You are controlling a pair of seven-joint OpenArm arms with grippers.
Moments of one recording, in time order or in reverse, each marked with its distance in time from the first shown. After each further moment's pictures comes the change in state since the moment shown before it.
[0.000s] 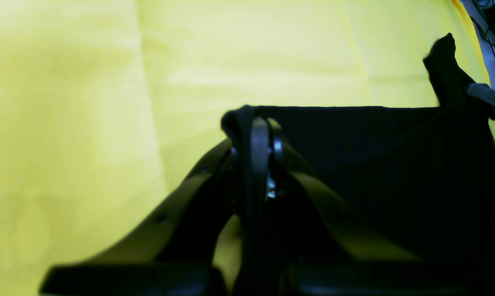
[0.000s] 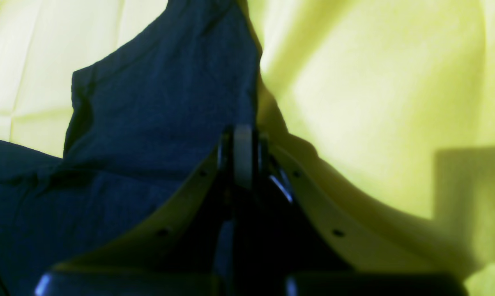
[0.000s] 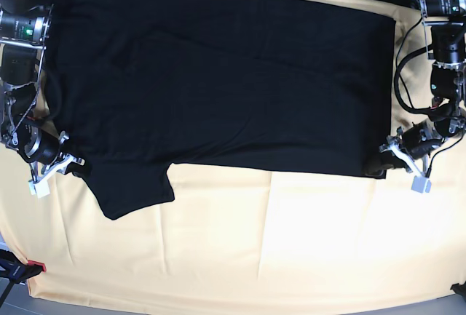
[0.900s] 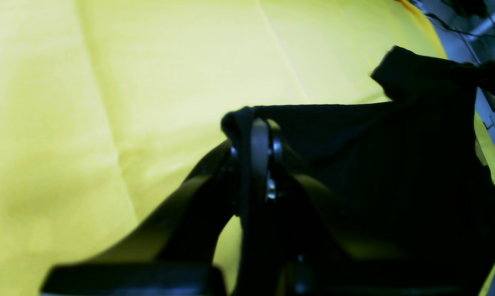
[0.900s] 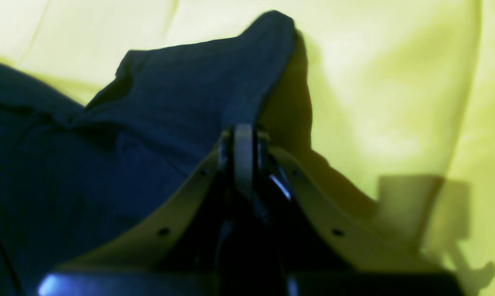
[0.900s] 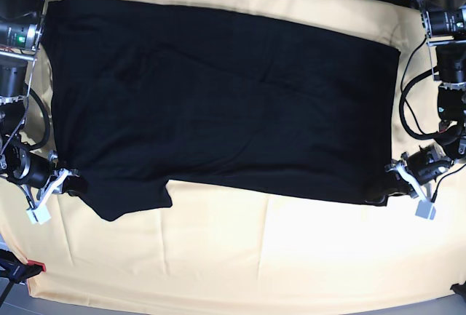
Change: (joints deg) left arm -7.2 -0.1 0.0 0.0 -2.5 -5.1 4.7; right arm 1.3 2.2 -0.3 14.9 -1.6 -0.2 -8.7
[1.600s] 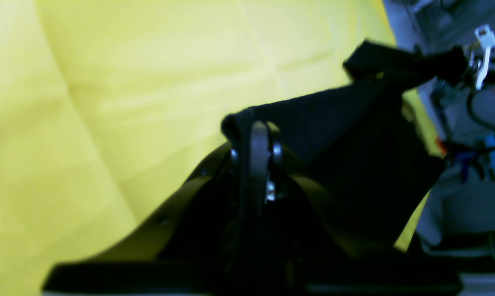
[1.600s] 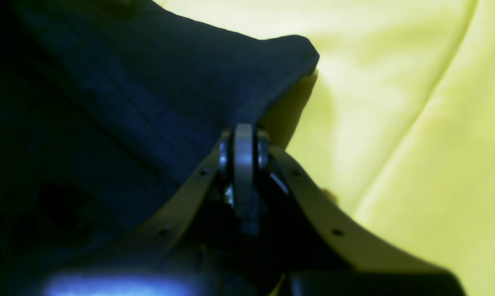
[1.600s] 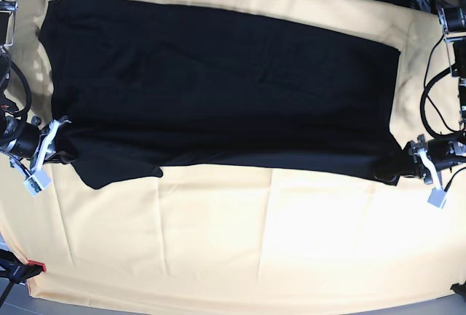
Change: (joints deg) left arm 1.2 -6.0 0.0 0.1 -19.5 0.0 22.5; right arm -17.6 9.2 -0.2 27.1 2.7 0.3 -2.7
